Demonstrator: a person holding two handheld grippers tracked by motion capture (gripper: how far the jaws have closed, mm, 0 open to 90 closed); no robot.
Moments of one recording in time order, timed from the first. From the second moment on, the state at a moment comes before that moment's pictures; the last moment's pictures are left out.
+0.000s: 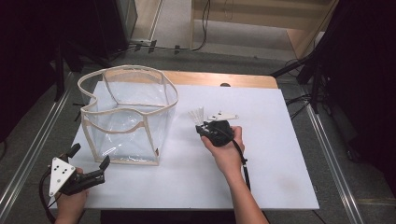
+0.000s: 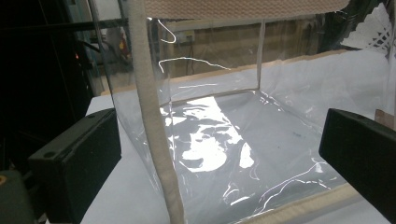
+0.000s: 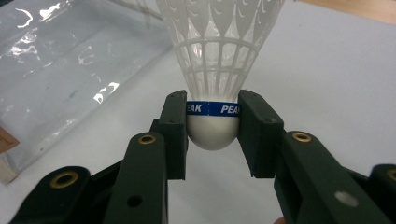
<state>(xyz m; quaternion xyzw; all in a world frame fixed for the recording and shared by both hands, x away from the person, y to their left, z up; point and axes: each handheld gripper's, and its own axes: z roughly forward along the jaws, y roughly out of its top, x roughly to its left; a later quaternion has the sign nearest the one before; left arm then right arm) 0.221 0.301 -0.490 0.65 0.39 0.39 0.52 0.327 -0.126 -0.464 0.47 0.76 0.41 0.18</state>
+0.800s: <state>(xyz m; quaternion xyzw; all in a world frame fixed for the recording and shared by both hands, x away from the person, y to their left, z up) 0.221 0.301 -0.490 0.65 0.39 0.39 0.52 0.325 -0.128 -0.451 0.45 0.74 0.45 0.22</state>
